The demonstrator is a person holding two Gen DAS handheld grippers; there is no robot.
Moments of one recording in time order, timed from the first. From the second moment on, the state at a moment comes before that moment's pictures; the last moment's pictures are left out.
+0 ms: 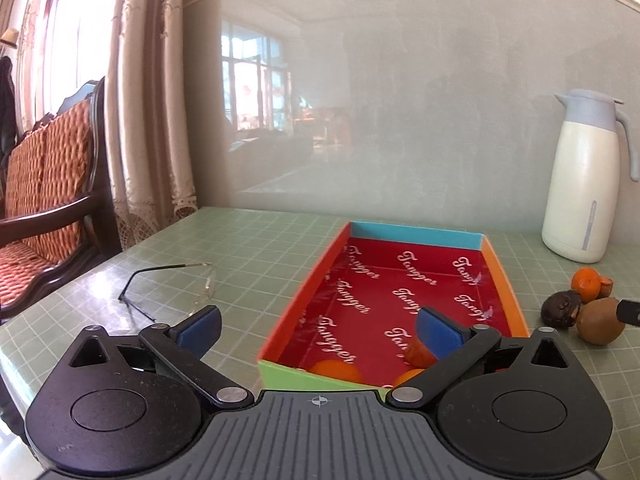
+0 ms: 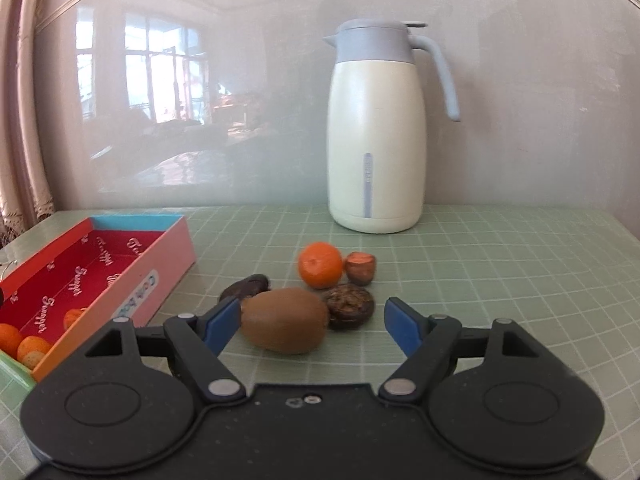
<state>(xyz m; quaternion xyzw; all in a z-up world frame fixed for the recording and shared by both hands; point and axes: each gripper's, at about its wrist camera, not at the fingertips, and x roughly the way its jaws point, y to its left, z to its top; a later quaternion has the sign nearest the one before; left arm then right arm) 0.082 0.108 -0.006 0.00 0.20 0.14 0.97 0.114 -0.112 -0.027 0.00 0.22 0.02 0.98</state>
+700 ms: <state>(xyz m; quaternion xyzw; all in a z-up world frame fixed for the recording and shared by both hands) 0.077 0.135 -0.010 -0.01 0.21 0.16 0.96 0.142 -0.085 -0.044 -0.07 0.24 0.02 0.97</state>
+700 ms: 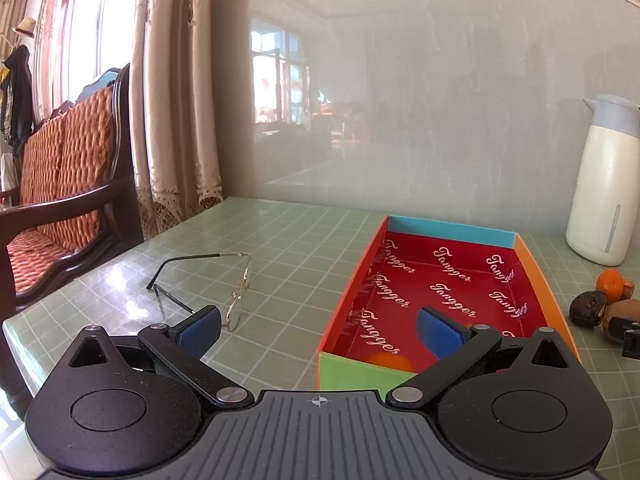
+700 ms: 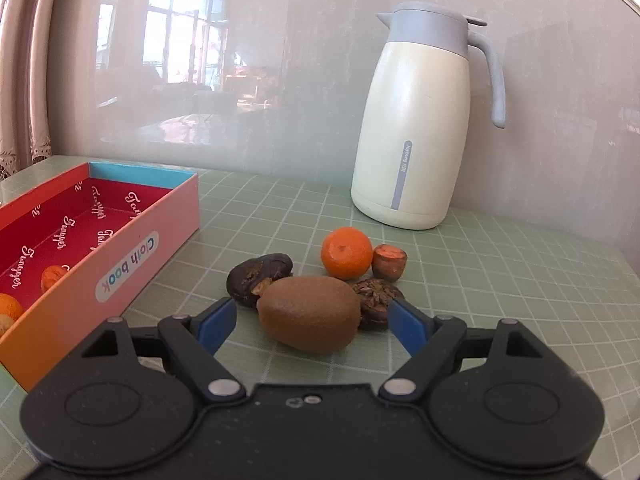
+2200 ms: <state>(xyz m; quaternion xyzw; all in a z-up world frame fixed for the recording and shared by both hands) 0.077 0.146 -0.011 -0.03 0.21 0.18 0.96 0.136 -0.090 -0.028 -0.04 0.24 0.05 0.97</state>
